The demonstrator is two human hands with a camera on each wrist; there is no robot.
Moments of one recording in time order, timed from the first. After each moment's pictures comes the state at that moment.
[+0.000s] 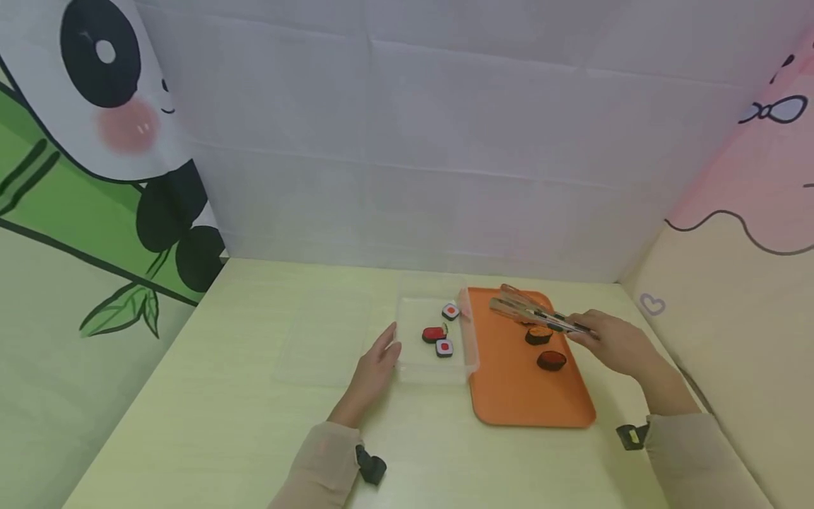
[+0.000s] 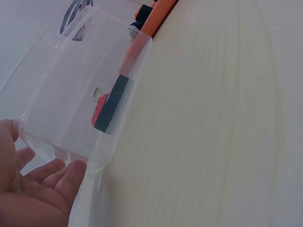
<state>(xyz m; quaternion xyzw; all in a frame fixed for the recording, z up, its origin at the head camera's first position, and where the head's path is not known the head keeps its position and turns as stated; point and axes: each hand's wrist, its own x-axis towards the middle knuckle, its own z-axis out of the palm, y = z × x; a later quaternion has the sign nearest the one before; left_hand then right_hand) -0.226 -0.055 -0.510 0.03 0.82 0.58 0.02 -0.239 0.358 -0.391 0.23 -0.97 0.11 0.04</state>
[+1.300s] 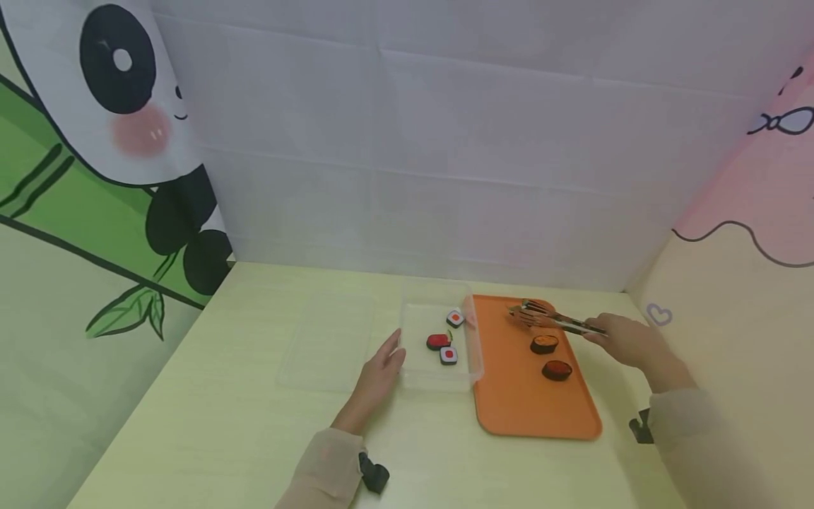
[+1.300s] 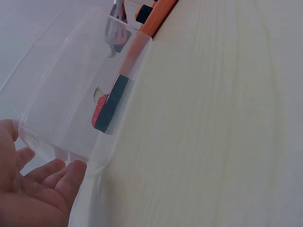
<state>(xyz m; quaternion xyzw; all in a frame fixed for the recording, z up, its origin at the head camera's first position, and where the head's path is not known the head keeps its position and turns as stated) -0.226 -0.054 -0.510 0.03 0.81 0.59 0.02 -0.284 0.395 -0.409 0.22 -0.97 0.05 -0.01</state>
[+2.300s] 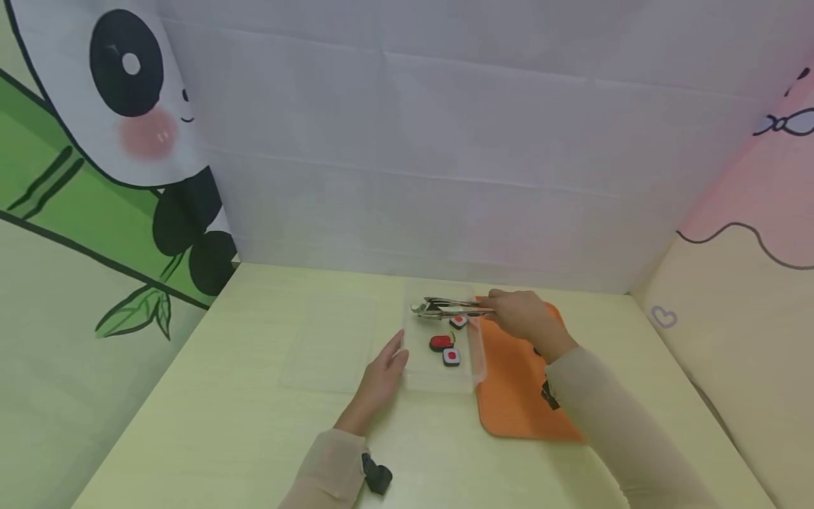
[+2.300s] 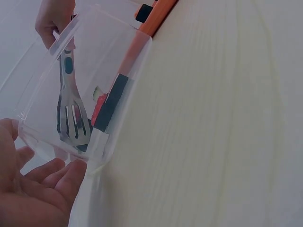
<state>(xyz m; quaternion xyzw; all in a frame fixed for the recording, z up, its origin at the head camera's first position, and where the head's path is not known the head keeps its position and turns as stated) -0.224 -0.053 -0.507 0.01 0.81 0.58 0.02 -0.319 0.221 -0.406 0.34 -0.93 -0.09 0.08</state>
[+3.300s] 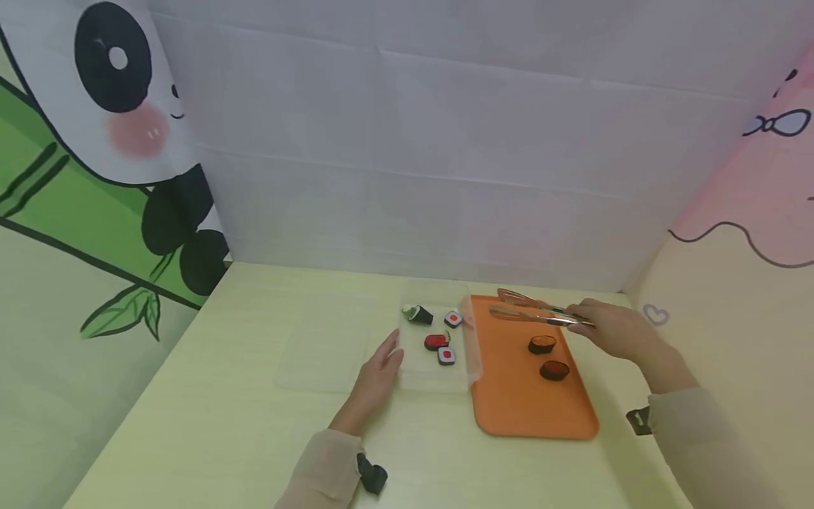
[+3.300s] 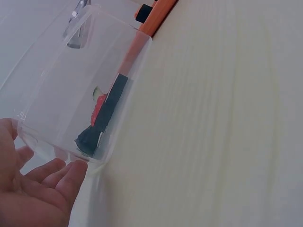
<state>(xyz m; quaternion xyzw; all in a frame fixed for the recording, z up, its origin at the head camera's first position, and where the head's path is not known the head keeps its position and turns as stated) -0.227 -0.051 -0.511 0.01 0.82 0.57 0.02 -0.272 0.360 -0.374 0.26 -0.97 0.02 0.03</state>
